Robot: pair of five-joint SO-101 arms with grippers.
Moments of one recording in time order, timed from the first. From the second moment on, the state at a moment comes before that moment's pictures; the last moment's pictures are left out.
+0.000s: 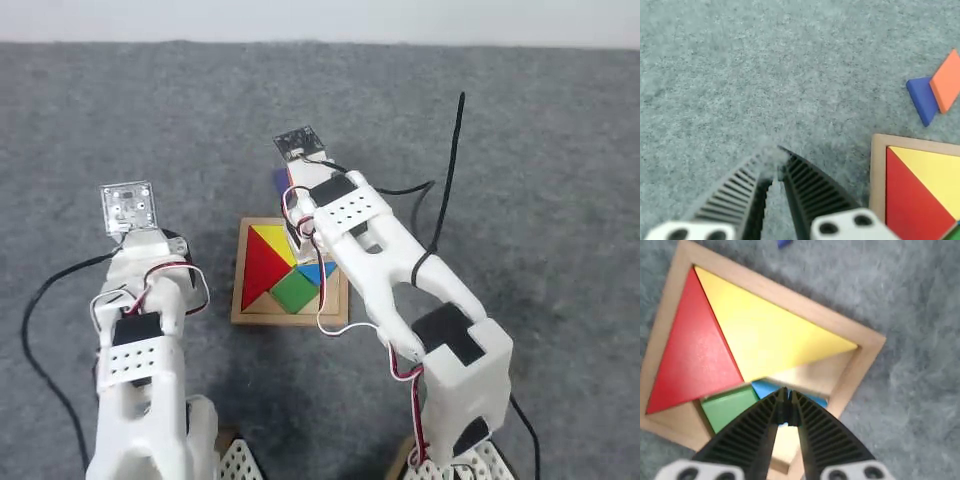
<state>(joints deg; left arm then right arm) -19.4 -48.7 78.3 23.4 1.1 -36.5 19.2 1.5 66.5 -8.9</state>
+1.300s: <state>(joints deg) -19.4 -48.7 78.3 23.4 1.1 -39.0 25.1 0.4 73.1 43.8</state>
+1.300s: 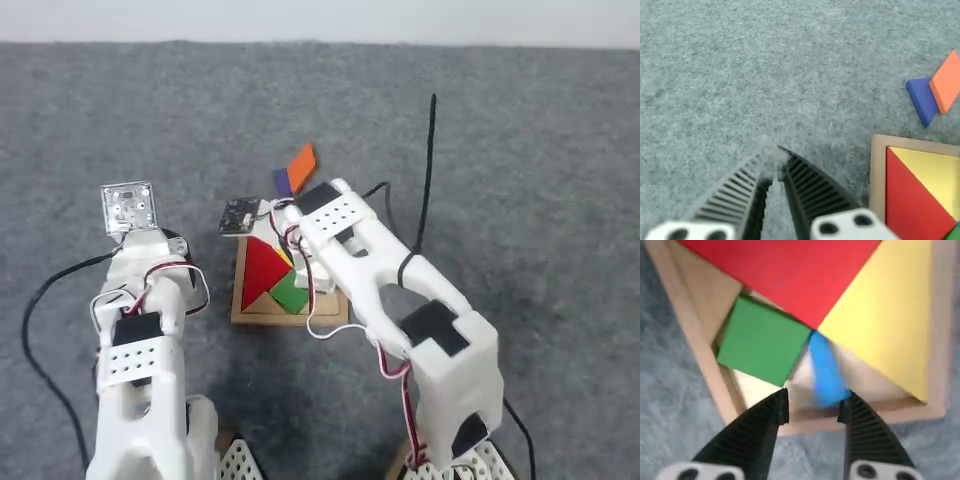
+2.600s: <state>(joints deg) -19.4 -48.7 78.3 23.4 1.1 -34.7 25.5 -6.3 66.4 41.7</state>
